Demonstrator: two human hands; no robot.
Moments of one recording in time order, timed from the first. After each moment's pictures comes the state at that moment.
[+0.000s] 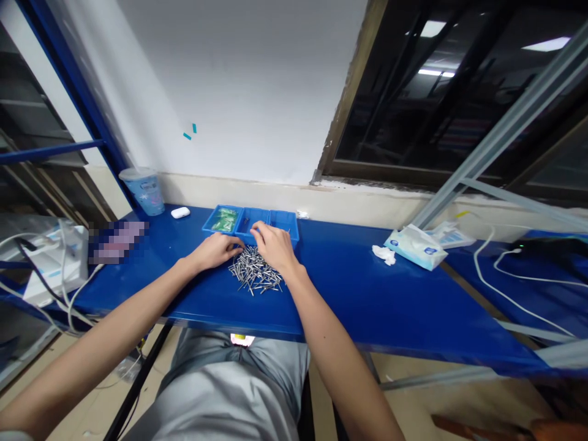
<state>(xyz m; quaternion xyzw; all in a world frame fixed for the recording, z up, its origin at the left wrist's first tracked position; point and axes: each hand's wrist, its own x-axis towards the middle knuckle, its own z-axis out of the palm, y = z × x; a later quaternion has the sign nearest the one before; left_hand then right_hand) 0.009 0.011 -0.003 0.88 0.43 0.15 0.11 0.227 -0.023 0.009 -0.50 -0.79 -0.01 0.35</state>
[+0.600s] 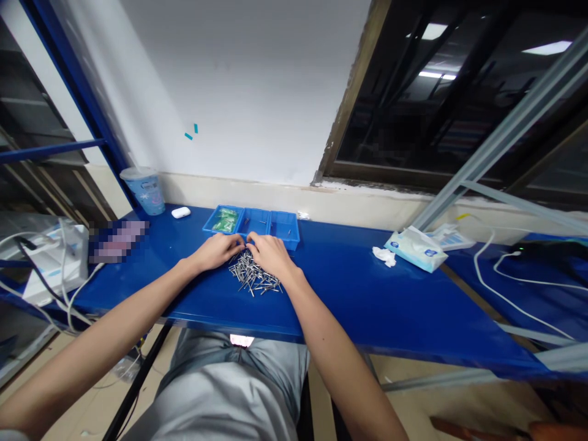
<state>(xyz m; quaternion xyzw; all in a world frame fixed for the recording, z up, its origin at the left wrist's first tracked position) 0.009 0.012 -0.009 0.89 0.40 0.20 0.12 0.220 -0.019 -0.002 -0.50 -0.84 0.03 0.23</state>
